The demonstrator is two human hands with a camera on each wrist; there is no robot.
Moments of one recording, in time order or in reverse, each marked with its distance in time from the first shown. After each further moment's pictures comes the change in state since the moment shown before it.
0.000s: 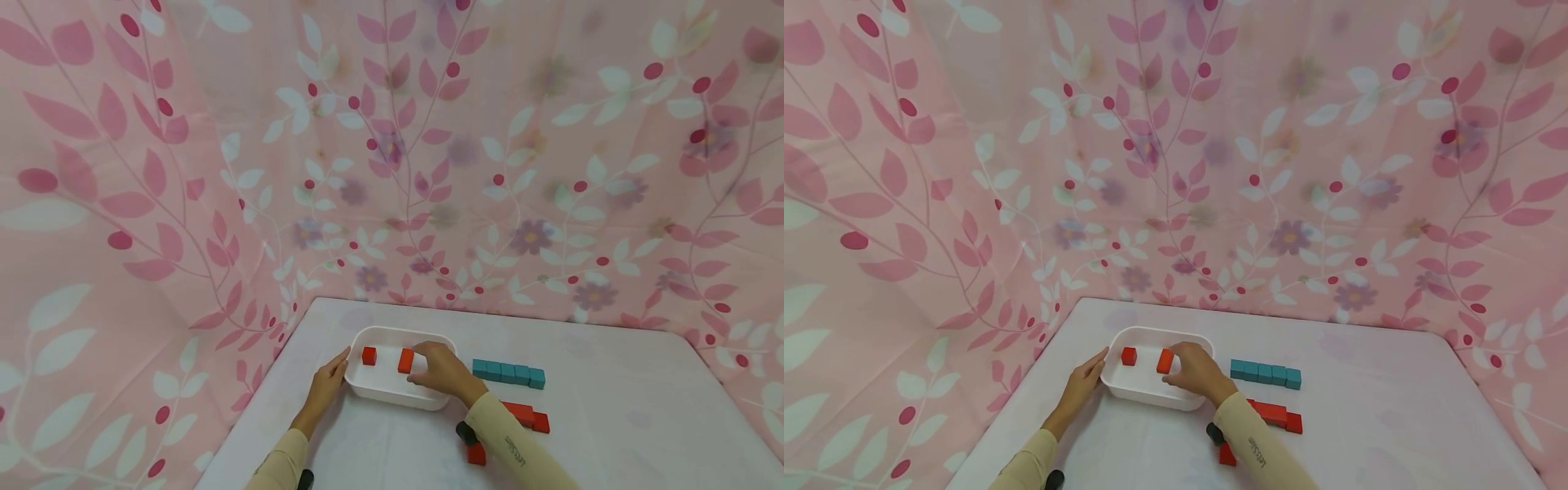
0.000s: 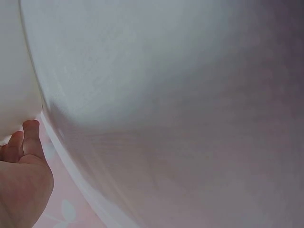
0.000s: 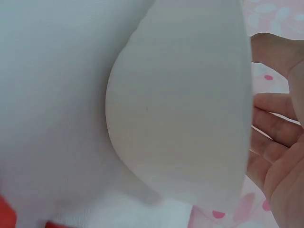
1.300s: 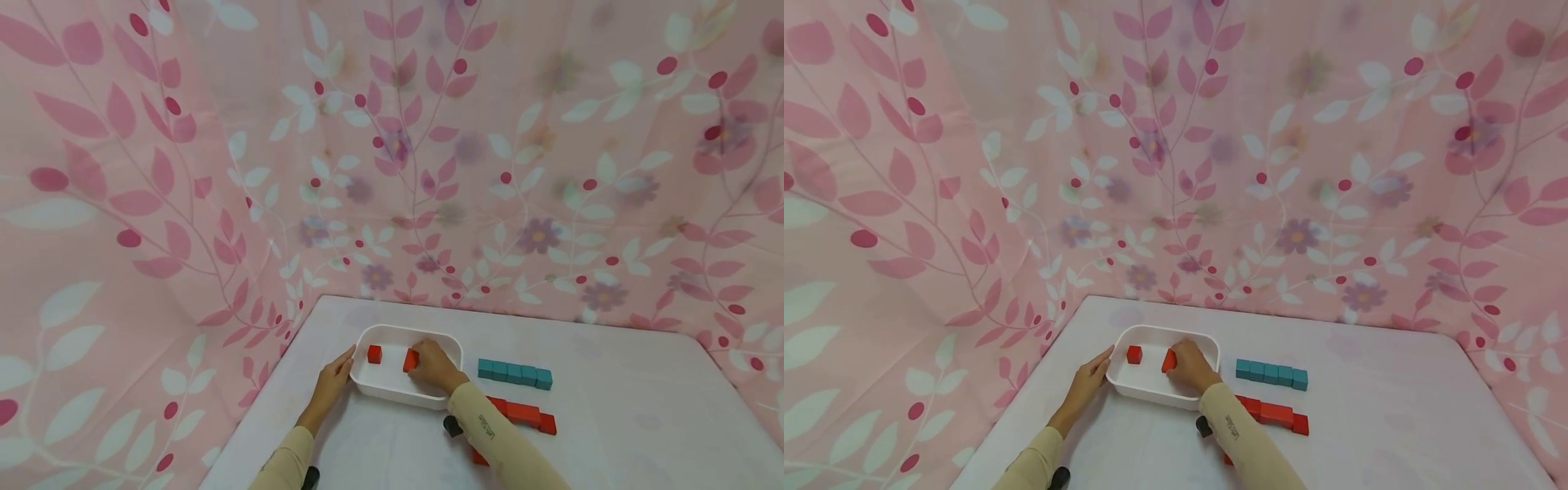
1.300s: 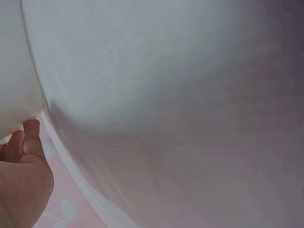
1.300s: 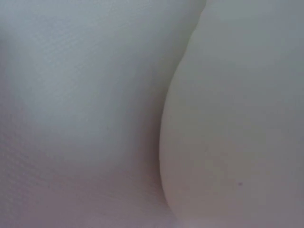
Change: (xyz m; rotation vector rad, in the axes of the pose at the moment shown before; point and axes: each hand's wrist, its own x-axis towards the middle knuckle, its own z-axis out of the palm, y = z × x) left_hand 0.000 -0.002 0.000 -0.018 -0.026 0.002; right_hand 0.048 0.027 0.046 -0.013 0.021 0.111
